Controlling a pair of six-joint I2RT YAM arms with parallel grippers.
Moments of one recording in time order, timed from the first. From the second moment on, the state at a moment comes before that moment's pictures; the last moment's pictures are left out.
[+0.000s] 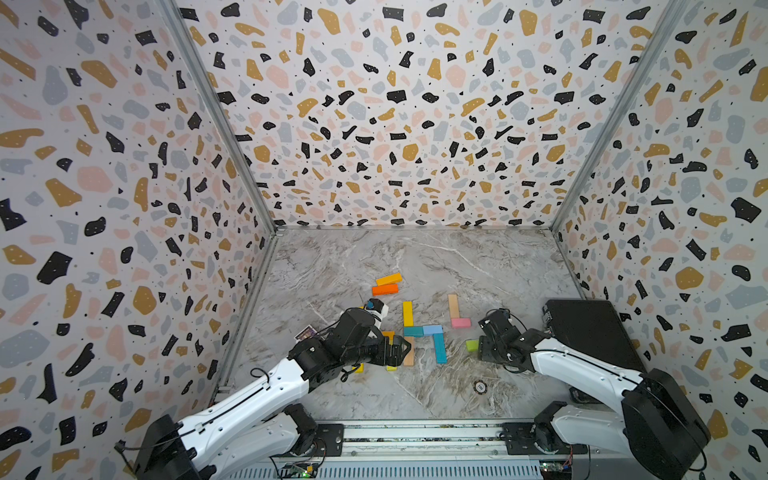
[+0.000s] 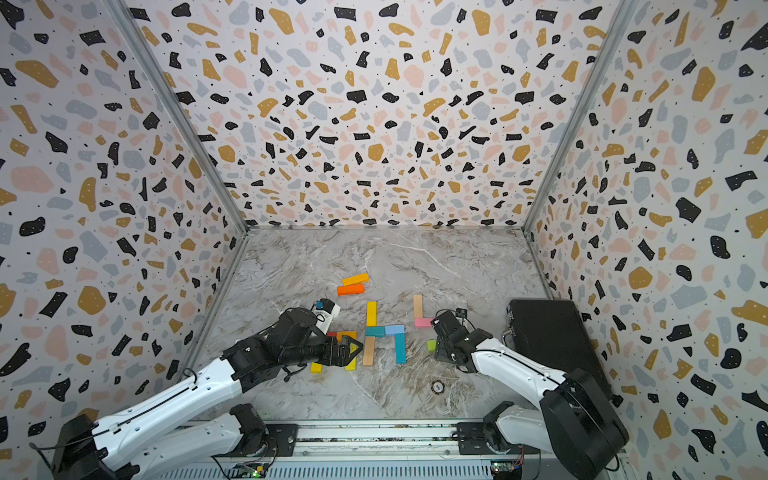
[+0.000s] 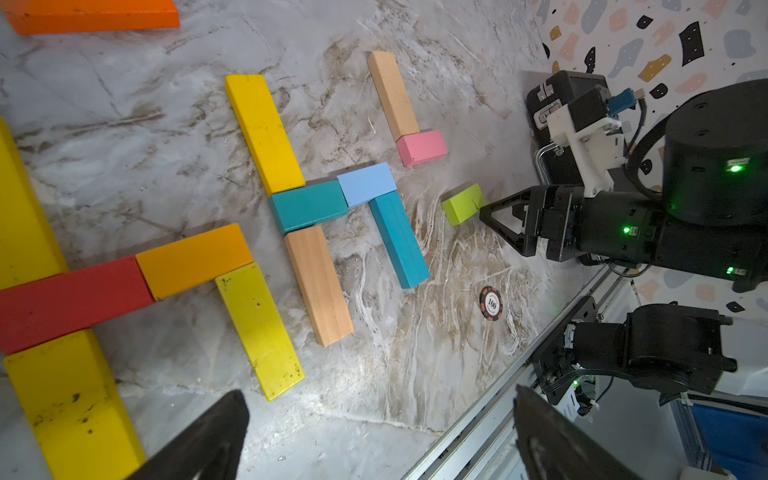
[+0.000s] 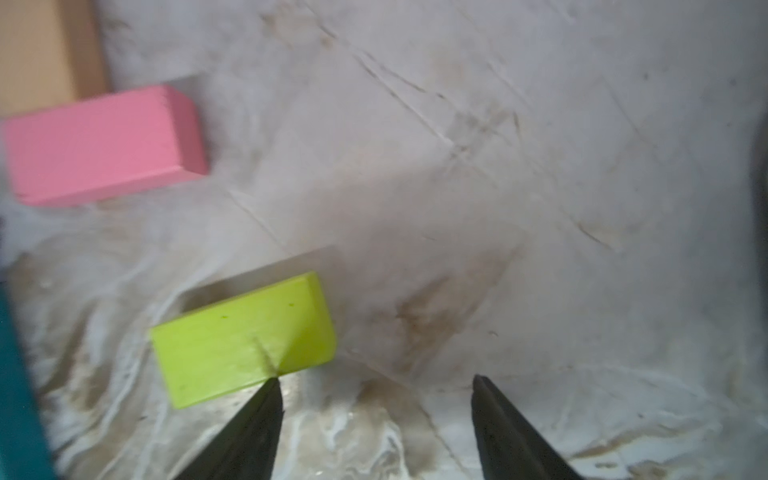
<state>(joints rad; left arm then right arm) -0.78 0.94 0.66 -0.46 0.19 -0.61 0.61 1.19 0.55 -0.55 0.23 0.72</state>
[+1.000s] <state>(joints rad) -0.78 0.88 0.66 -0.48 0.18 -0.61 0.59 1.42 0.71 -0.60 0.05 0.53</state>
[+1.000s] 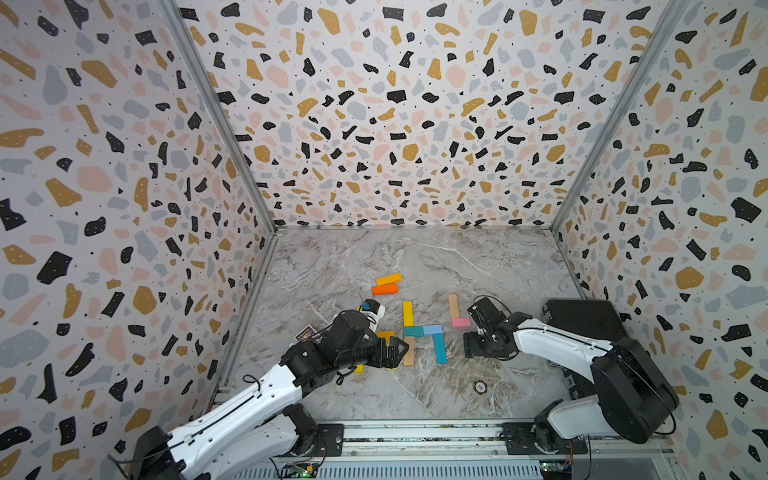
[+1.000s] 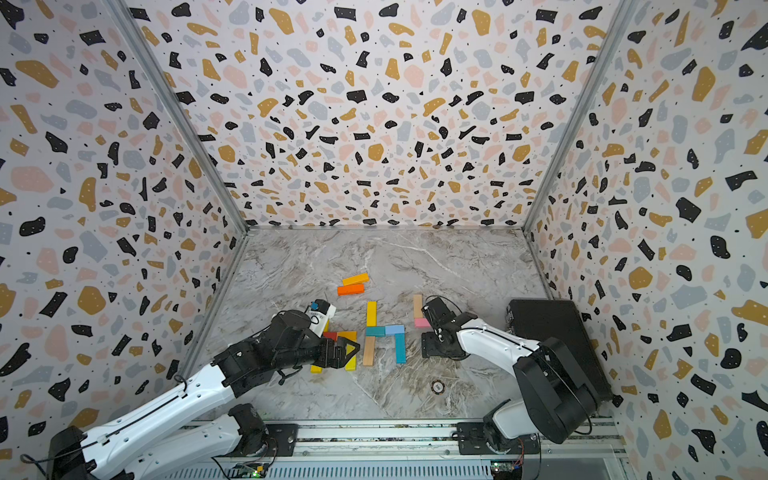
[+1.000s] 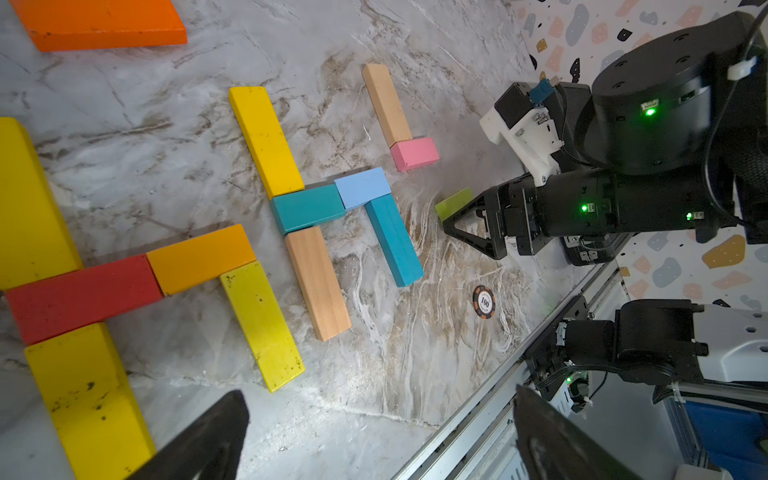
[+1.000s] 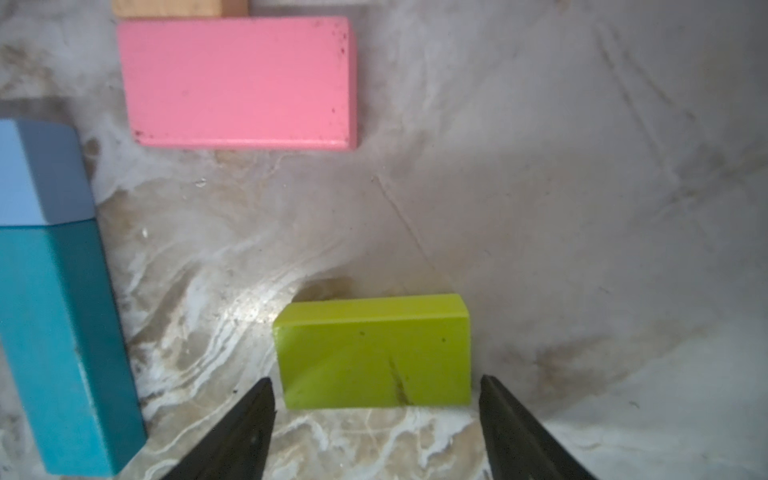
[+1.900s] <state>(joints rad) -0.77 0.88 0.66 -0.49 0.18 -0.61 0.50 1.39 0.80 -0.60 0.14 0.45</state>
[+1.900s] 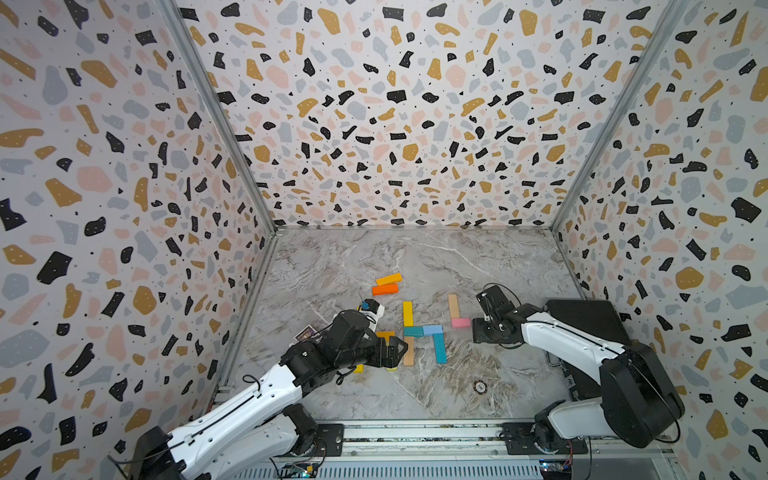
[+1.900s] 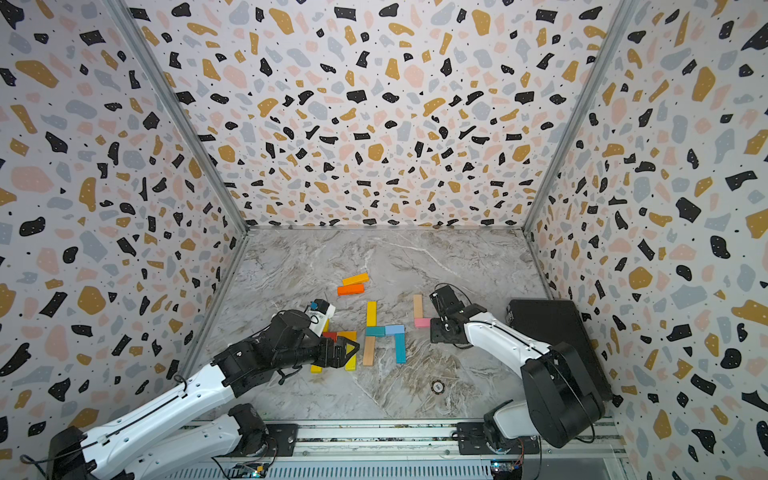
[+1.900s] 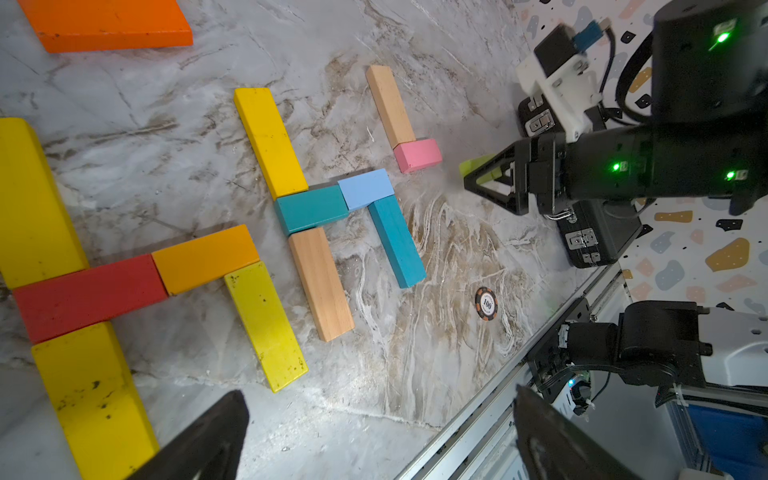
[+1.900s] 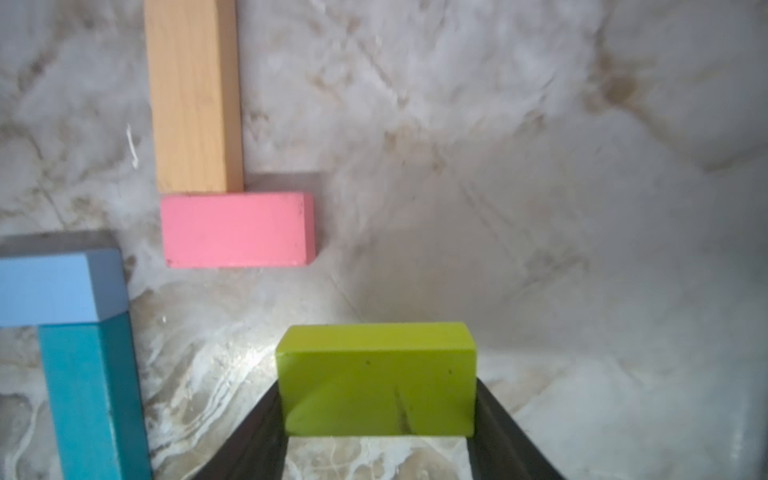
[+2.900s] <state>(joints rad) -0.77 0.89 0.66 -0.48 0.20 -0.61 0.37 1.66 0.95 -0.57 0.06 0.33</state>
